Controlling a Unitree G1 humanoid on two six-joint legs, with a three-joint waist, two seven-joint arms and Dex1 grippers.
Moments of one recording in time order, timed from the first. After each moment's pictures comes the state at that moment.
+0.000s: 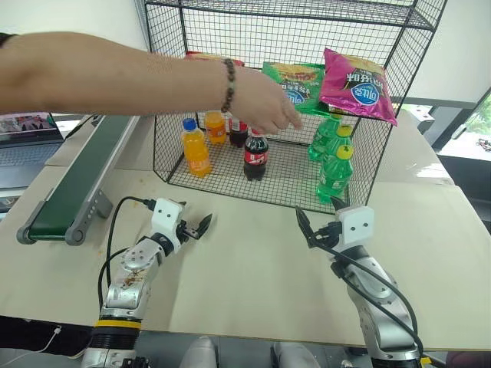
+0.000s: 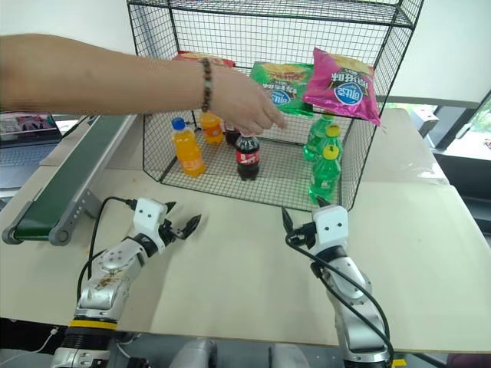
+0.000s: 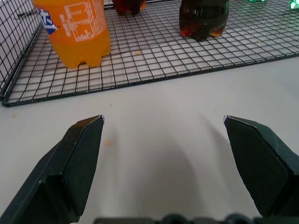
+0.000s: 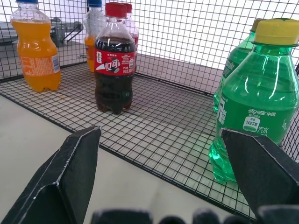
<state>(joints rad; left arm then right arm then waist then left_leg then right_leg) -0.20 0.34 0.04 0.01 -0.18 0.22 -0.45 0.02 -0.19 0.01 -0.42 0.06 0.20 0.21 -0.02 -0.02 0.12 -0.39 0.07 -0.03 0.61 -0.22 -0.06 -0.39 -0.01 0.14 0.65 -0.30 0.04</state>
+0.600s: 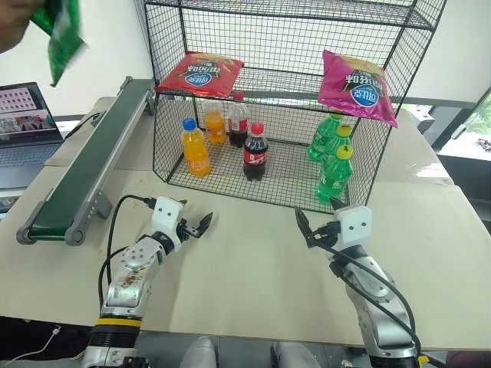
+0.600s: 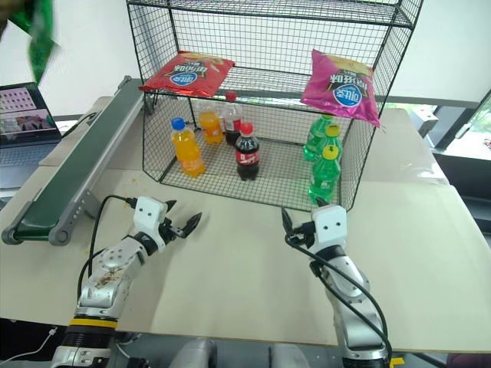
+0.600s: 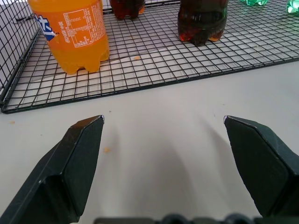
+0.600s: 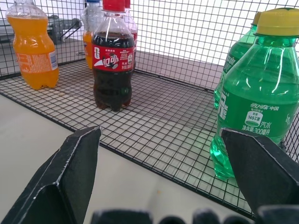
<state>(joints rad) -0.20 0.35 0.05 0.01 -0.18 0.22 -0.46 0.00 -0.18 0.01 -0.39 0.06 0.20 0.21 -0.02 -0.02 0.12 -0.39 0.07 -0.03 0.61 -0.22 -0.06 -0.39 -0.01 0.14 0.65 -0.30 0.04</state>
